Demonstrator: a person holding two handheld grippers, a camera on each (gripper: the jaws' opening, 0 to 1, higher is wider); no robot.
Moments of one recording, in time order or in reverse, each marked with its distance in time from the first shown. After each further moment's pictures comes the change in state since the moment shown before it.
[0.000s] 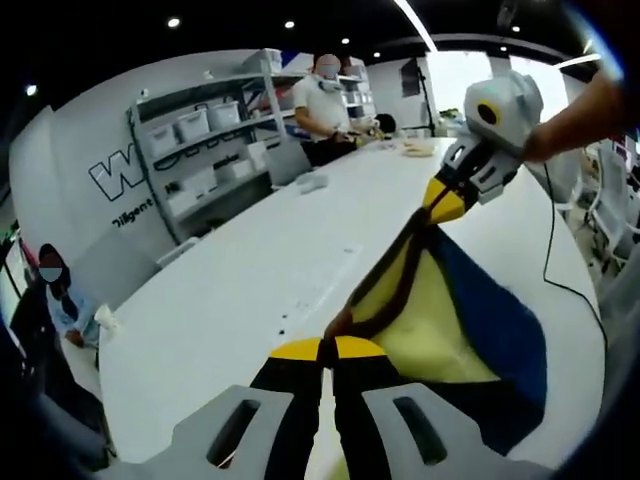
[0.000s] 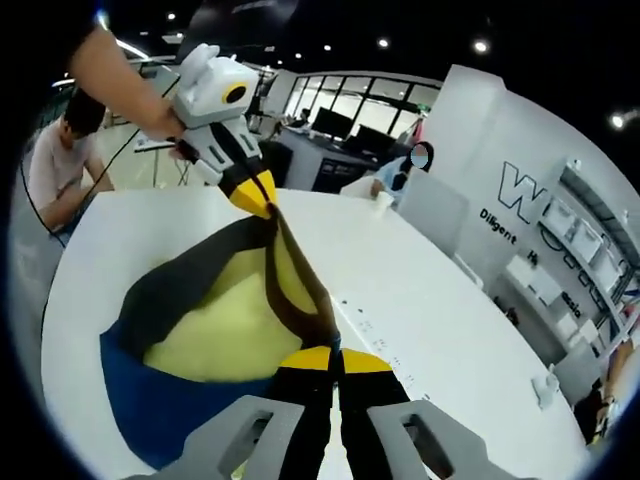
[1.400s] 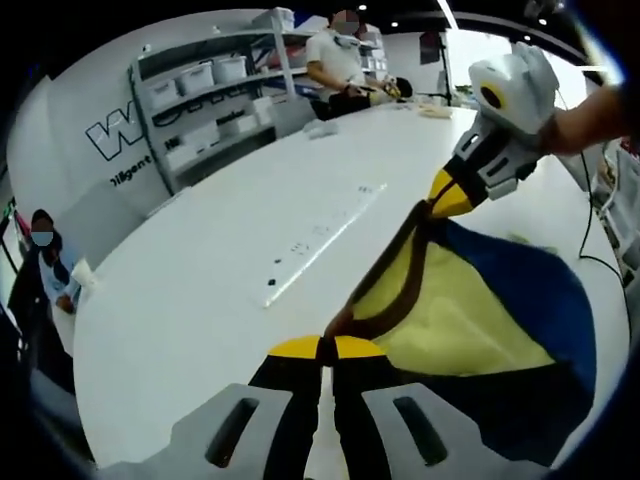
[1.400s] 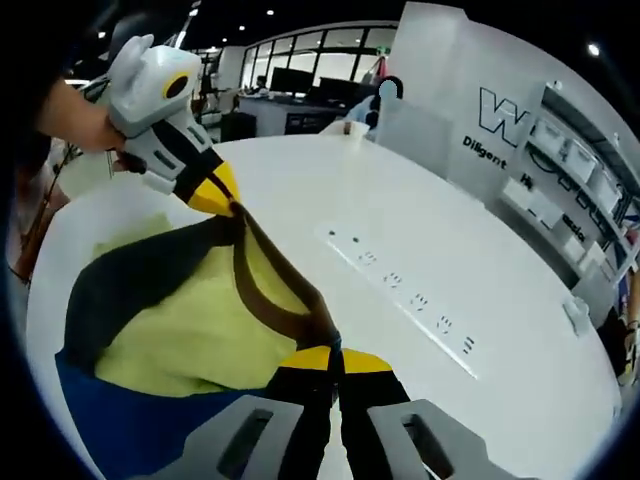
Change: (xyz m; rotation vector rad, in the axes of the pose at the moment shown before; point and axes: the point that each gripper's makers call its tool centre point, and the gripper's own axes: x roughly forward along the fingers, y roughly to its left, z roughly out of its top) left arm 0.075 0.002 -0.078 -0.059 0.165 0.003; right arm 0.079 -0.003 -0.083 0.205 0.201 -0.030
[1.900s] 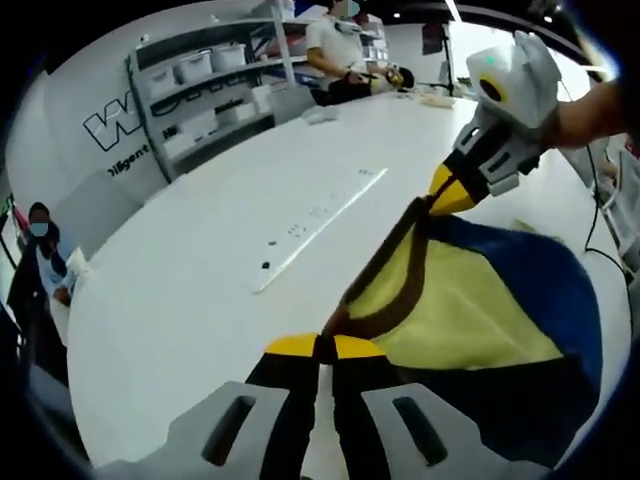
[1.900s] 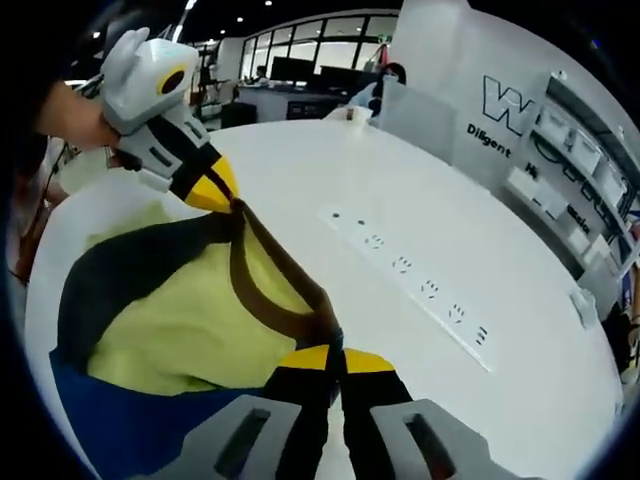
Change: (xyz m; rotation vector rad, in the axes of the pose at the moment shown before) left arm 0.007 -0.004 -0.013 -0.030 0.039 -0.015; right arm 0.011 0.004 -0.011 0.011 0.040 0.016
